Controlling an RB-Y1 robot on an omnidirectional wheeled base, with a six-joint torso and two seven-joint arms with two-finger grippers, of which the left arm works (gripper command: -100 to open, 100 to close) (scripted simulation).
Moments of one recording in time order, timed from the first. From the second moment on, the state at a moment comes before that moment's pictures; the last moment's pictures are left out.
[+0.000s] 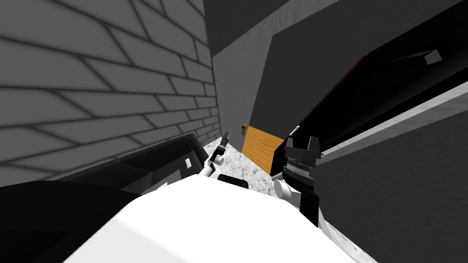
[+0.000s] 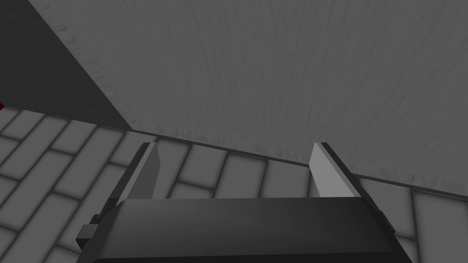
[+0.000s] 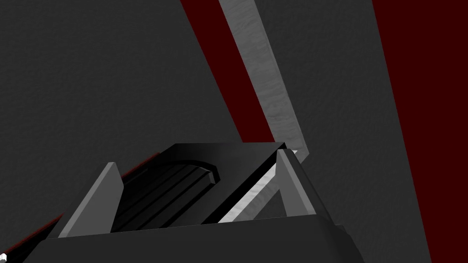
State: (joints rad) arm 0.02 0.08 -0.23 -1.49 0.23 -0.47 -0.19
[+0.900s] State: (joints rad) arm -0.12 0.07 -0.27 -1.26 0.27 -0.45 -0.19
